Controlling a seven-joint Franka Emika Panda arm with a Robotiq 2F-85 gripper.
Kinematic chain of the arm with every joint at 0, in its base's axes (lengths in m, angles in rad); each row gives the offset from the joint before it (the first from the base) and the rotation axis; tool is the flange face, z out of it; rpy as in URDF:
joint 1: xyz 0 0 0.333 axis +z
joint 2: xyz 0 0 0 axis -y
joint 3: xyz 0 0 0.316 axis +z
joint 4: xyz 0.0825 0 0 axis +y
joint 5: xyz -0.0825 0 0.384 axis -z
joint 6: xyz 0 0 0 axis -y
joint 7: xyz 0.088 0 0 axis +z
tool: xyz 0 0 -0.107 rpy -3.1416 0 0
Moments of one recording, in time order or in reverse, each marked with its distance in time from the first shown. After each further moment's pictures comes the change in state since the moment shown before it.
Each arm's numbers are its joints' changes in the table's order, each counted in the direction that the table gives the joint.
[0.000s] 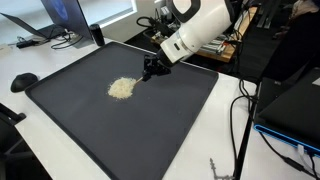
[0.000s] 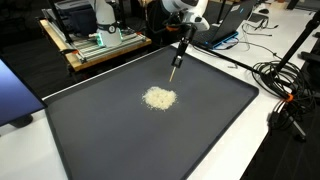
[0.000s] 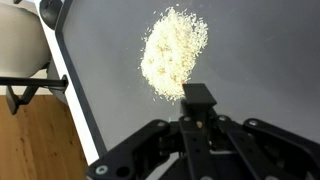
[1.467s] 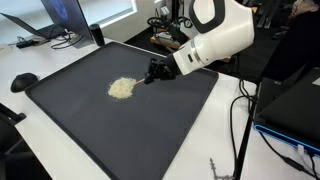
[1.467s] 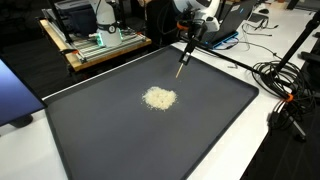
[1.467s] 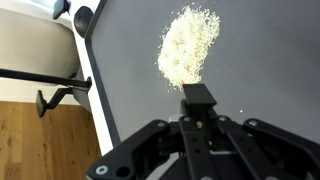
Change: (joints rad) arm 0.019 -0.128 0.094 -0.197 0.004 -0.259 -0.008
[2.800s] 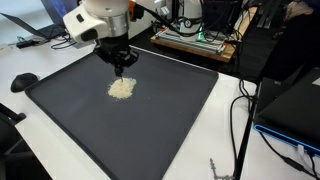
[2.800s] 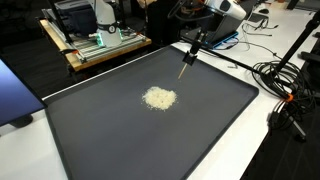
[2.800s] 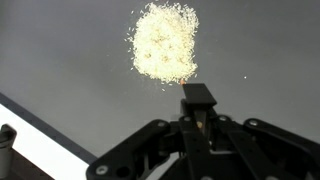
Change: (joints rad) arm -0.230 -0.030 -0.091 -0.406 -0.731 -0.024 0.588
